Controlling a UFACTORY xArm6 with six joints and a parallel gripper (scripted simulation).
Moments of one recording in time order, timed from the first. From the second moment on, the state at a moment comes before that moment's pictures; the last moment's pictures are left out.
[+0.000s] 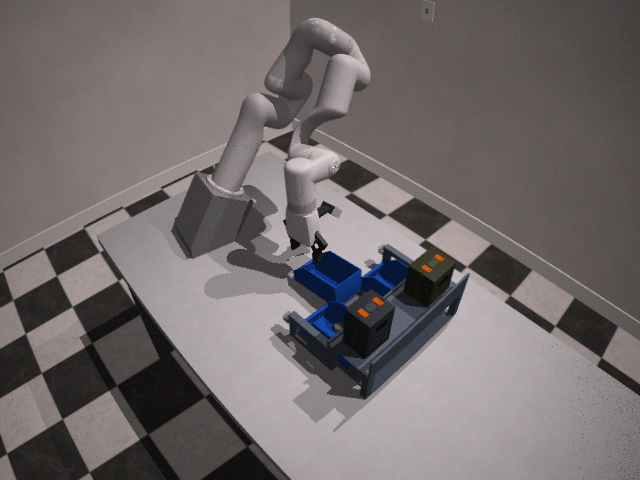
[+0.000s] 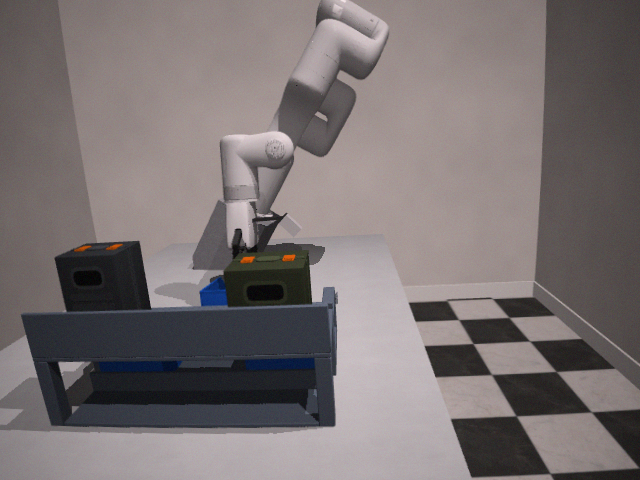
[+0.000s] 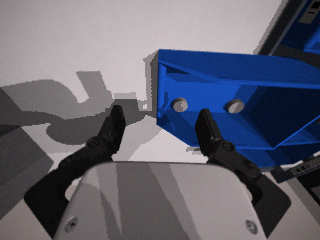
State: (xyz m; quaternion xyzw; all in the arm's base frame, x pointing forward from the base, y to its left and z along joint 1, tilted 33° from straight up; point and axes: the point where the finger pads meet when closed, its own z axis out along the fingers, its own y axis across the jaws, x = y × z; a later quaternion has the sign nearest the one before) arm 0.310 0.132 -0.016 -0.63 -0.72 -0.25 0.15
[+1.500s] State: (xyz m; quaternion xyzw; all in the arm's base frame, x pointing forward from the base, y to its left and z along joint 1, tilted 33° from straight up) arm 0.310 0.142 -0.030 -0.63 -0.72 -0.26 0.14
